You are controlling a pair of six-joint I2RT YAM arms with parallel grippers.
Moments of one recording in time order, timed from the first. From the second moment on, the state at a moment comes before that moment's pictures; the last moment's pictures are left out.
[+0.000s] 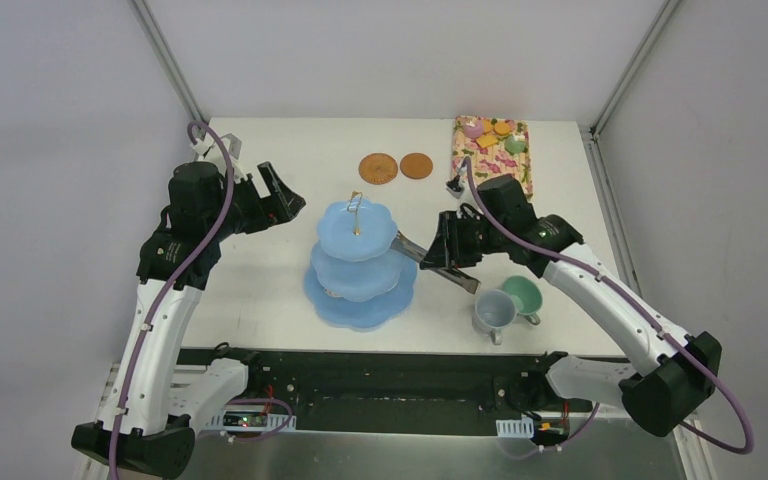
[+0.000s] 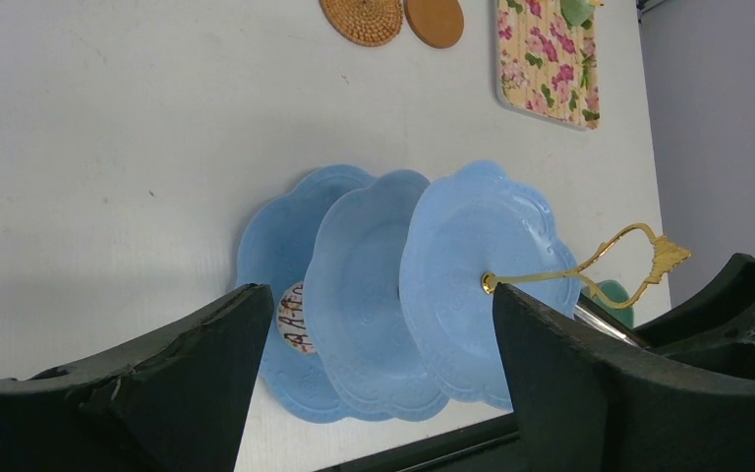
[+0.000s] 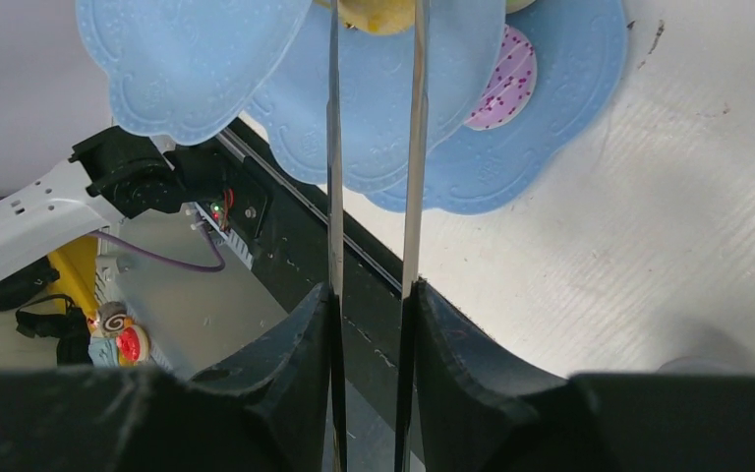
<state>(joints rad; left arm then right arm) -0.16 0.91 1.19 -0.73 0.19 -0.49 0.61 1.19 1.11 -0.71 -0.45 0.48</state>
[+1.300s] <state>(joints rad) -0.16 0.90 1.16 -0.72 0.19 -0.49 0.70 1.08 1.14 -0.88 -0.01 0.57</state>
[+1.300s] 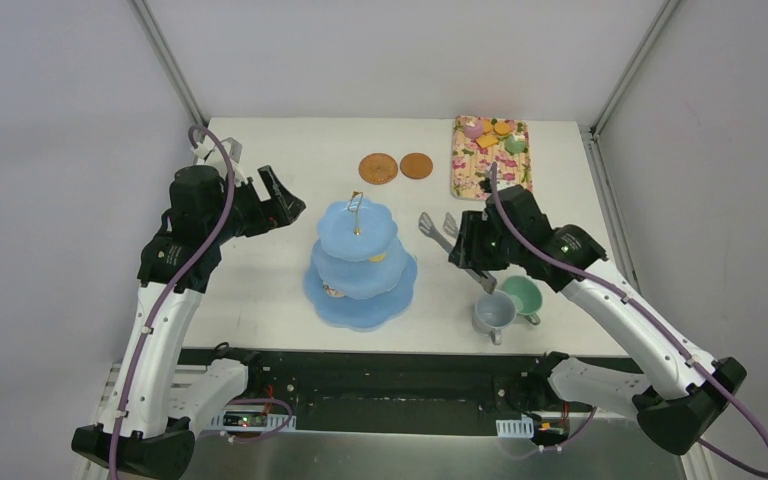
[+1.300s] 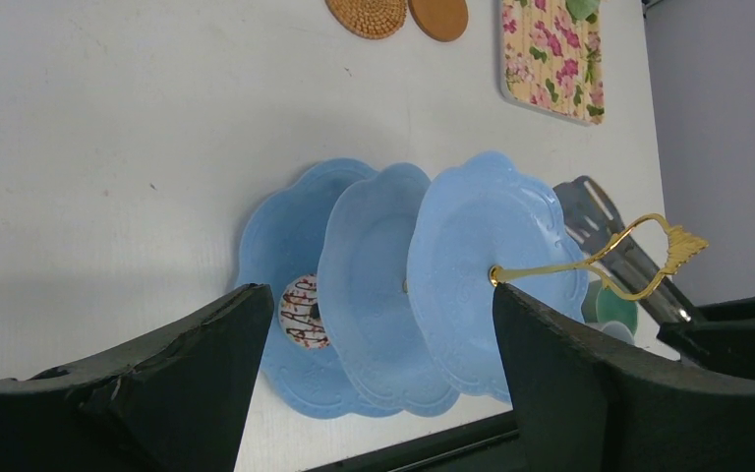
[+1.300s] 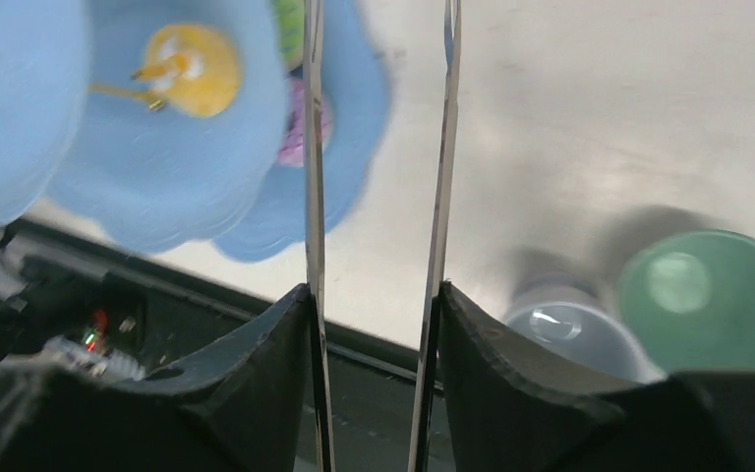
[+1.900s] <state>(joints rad) -0.16 0.90 1.16 -0.72 0.19 -0.48 0.05 1.70 1.56 -0.78 0.05 0.52</state>
